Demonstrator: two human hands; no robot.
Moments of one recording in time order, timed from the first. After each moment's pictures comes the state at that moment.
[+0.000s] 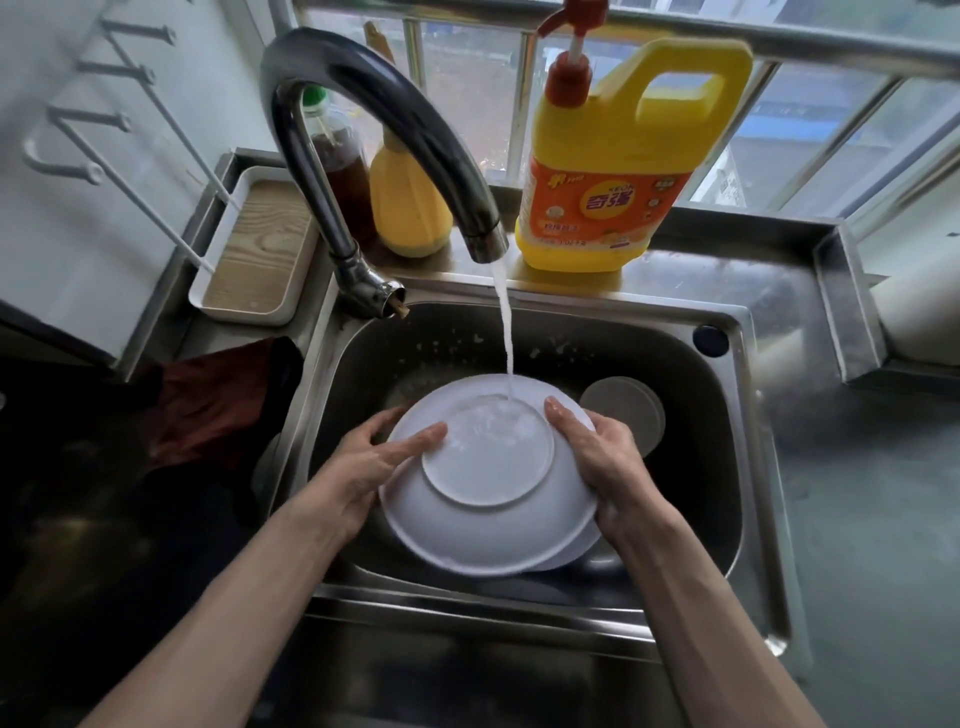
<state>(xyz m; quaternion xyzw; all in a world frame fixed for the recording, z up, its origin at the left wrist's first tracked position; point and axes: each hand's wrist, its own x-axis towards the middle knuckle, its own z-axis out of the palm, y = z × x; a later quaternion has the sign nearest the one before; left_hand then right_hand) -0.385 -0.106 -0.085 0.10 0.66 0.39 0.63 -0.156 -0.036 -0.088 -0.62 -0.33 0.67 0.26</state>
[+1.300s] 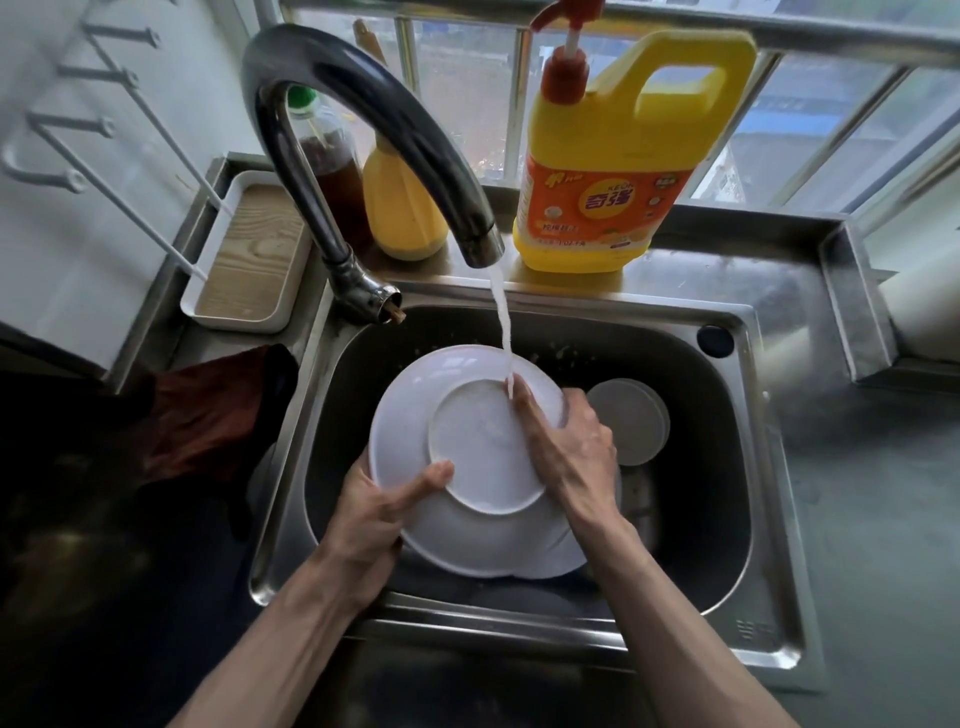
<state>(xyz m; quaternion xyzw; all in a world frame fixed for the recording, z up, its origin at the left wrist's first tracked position) -0.357 -0.140 -0.086 0.15 0.58 0.52 0.61 -0.185 -0.033 -0.105 -0.71 -0.56 0.41 0.15</state>
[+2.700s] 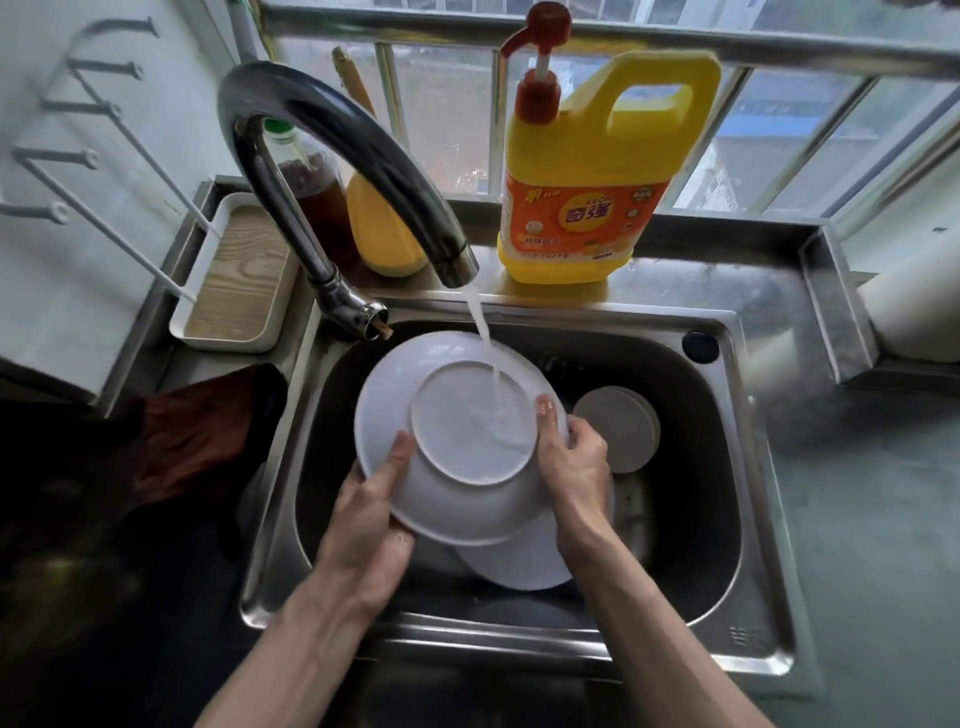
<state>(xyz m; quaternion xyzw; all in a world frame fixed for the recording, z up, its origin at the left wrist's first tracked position) -0.347 -0.122 -0.079 0.00 0.54 0.58 0.61 -0.180 -0.039 -0.113 -0.72 -0.41 0.48 0.29</state>
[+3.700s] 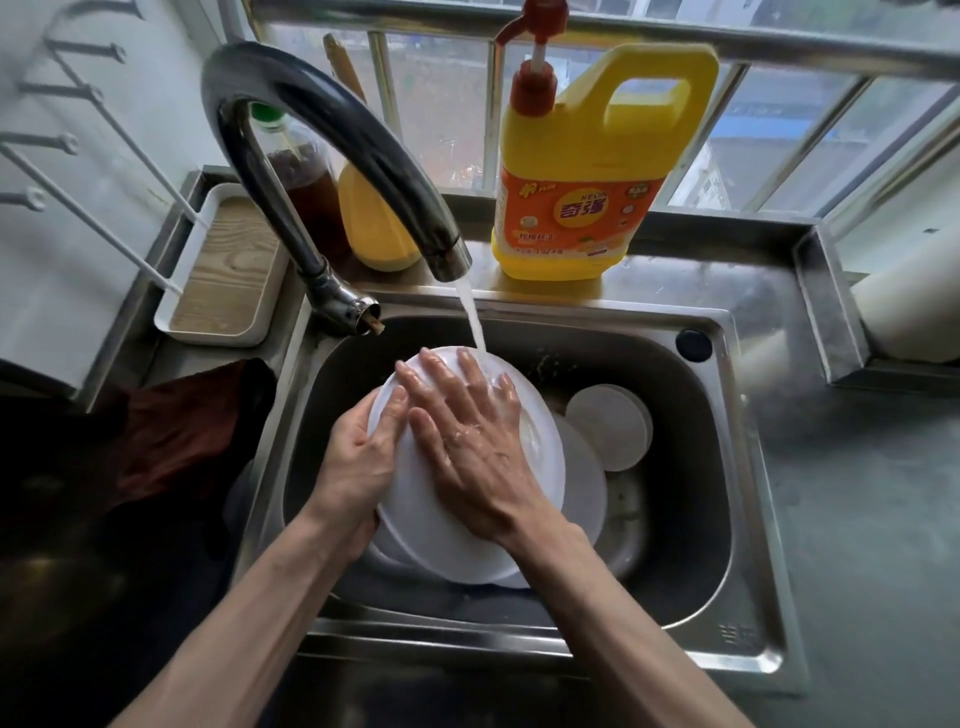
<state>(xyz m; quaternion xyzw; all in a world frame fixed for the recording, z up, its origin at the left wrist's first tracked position) -0.358 -0.094 -0.063 0.23 0.60 0.52 0.56 -0.230 -0.043 -0.099 -0.41 -0.85 0.30 0.14</state>
